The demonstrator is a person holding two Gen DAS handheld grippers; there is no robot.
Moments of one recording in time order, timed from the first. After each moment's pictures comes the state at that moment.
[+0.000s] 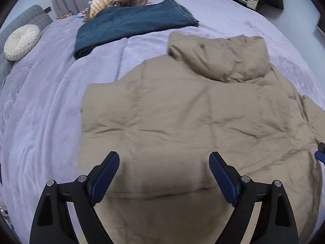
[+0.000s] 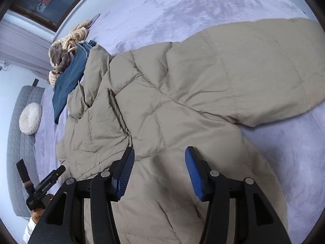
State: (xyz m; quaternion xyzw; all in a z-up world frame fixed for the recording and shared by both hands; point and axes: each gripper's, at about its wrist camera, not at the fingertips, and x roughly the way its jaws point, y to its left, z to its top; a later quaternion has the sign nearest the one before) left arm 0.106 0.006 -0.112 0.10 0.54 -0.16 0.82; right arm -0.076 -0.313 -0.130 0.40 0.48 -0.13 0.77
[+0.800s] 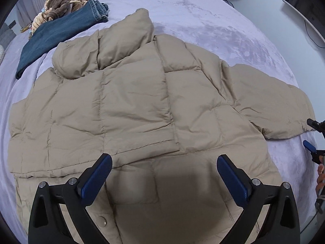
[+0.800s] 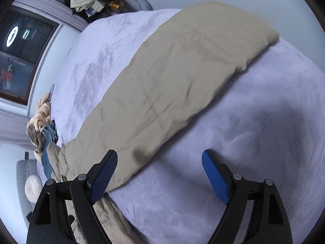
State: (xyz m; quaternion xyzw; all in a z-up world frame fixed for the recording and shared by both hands) left arm 0.016 -0.188 -0.109 0.11 0.56 -0.25 0.78; right arm -0.234 -0.529 -0.146 0.51 0.36 -0.29 0.72
